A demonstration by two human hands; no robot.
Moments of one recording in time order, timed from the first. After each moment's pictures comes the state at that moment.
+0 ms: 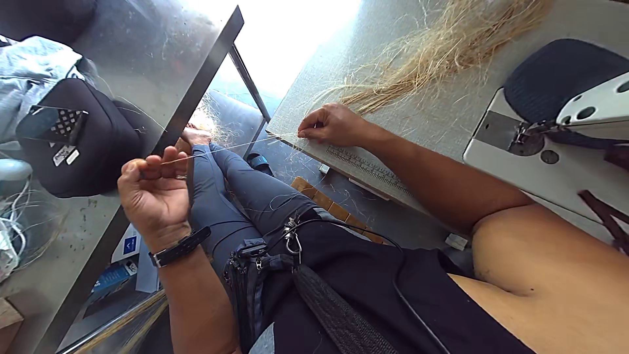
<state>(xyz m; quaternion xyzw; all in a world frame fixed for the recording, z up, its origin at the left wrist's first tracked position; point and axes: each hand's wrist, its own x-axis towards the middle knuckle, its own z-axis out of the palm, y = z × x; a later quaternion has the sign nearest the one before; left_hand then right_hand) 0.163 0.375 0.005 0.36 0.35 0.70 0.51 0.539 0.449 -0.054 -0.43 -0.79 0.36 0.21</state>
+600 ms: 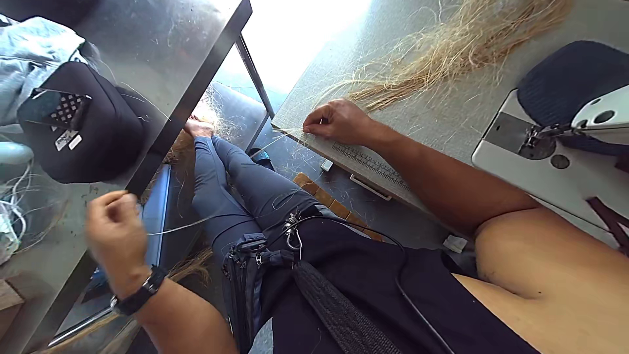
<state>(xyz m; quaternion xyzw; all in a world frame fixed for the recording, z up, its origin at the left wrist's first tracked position) 0.077 0.304 0.014 0.56 0.76 0.32 0.09 0.533 0.448 -0.057 -0.44 -0.81 0.32 0.21</state>
